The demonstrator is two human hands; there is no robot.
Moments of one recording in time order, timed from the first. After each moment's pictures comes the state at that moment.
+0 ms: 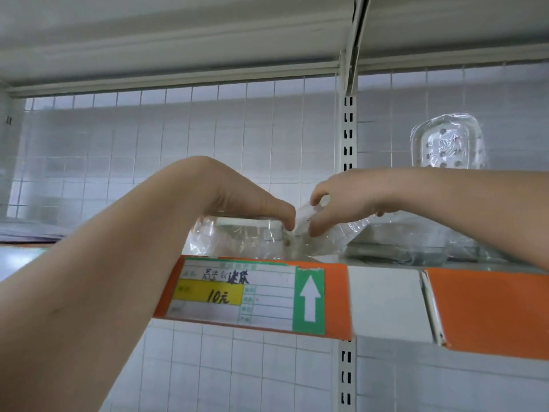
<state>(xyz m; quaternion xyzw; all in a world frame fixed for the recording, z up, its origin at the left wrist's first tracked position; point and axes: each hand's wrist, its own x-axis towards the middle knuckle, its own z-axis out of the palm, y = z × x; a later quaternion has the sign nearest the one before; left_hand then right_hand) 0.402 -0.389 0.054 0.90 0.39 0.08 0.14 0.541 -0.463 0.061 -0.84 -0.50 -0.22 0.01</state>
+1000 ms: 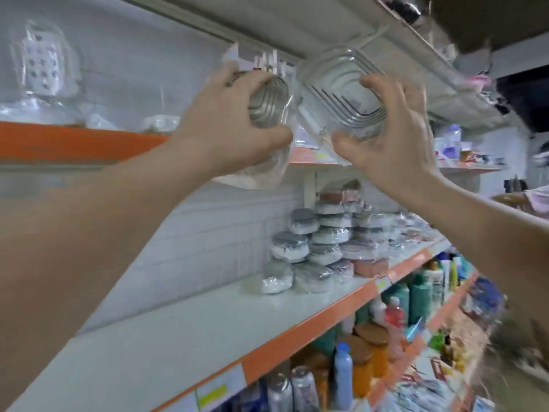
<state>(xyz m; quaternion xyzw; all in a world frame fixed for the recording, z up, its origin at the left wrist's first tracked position) 0.562 -0.790 -0.039 0.85 -0.17 0.47 0.16 0.593 -0.983 -0.074 -0.74 -0.20 -0.57 0.31</state>
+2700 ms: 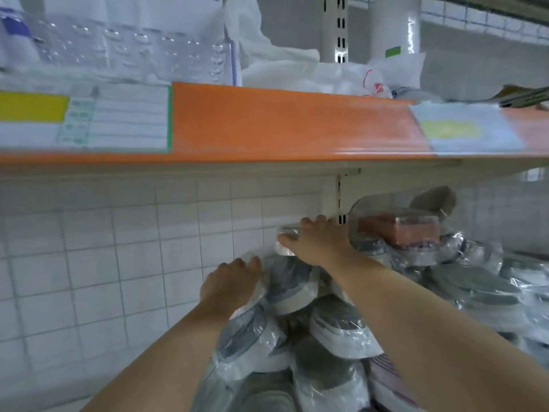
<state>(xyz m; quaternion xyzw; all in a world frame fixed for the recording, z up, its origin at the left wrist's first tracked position) 1.062 -0.869 -0.196 0.93 0.24 0.20 0.17 1.130 -1.010 -0.139 -0.96 -0.23 -0.17 0.06</state>
